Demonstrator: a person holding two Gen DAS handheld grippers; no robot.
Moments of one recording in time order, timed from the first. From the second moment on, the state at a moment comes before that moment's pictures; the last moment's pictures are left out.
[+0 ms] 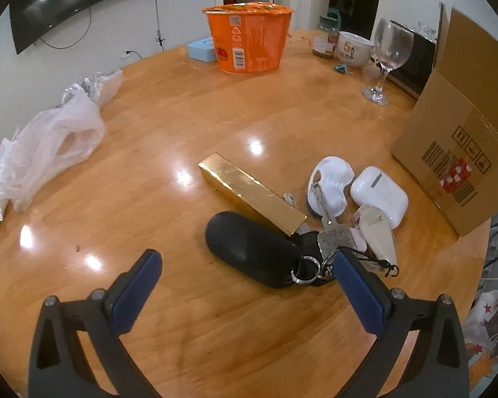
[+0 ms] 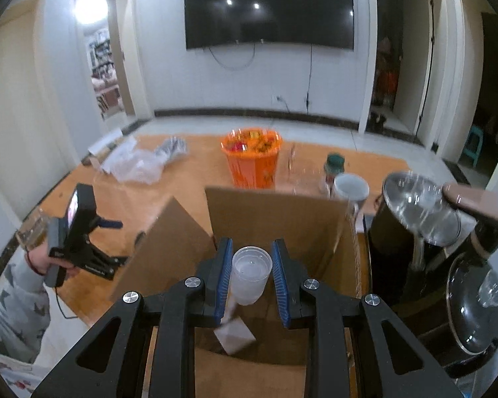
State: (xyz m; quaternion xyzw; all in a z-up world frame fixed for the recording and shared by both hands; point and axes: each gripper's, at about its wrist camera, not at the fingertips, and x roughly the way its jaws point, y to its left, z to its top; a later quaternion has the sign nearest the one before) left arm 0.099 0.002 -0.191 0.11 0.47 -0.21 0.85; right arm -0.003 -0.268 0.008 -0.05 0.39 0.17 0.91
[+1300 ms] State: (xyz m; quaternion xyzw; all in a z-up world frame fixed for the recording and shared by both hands) left arm 0.112 0.013 -0.193 -0.02 0.48 -0.23 0.84; right arm -0.013 -0.208 0.024 -0.05 0.33 0.26 0.91
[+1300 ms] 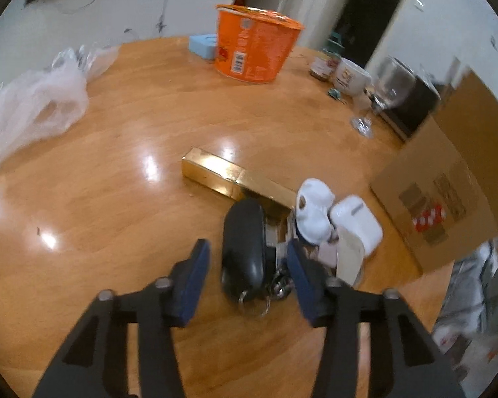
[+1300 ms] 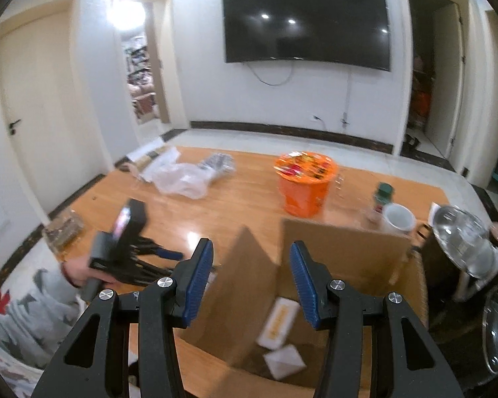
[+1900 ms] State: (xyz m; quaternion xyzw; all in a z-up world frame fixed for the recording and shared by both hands) left arm 0.091 0.054 -0.178 -0.06 0.48 -0.23 0.84; right arm -0.032 -0.118 0.004 -0.08 0.34 0.36 0.87
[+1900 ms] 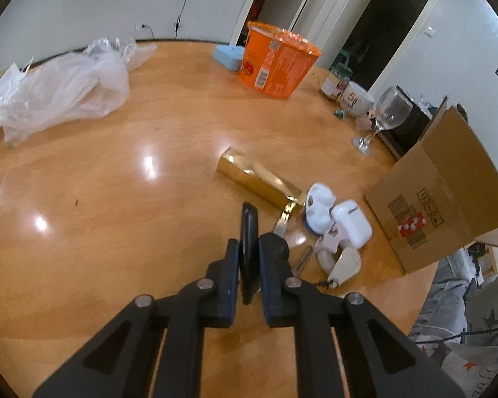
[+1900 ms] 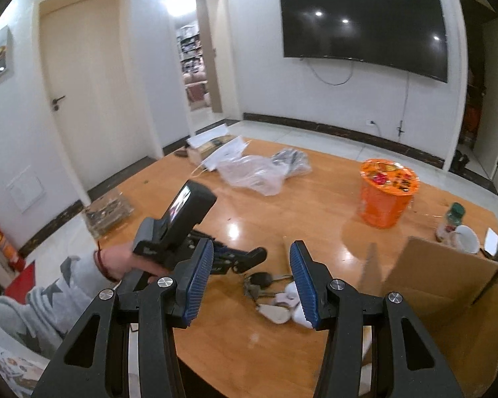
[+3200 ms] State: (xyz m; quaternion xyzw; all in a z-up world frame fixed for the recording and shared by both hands) left arm 0.040 -0.062 0.072 0.11 0.31 -0.32 0.89; right arm -0.016 -0.093 -0.160 -0.10 0.39 0.28 0.87
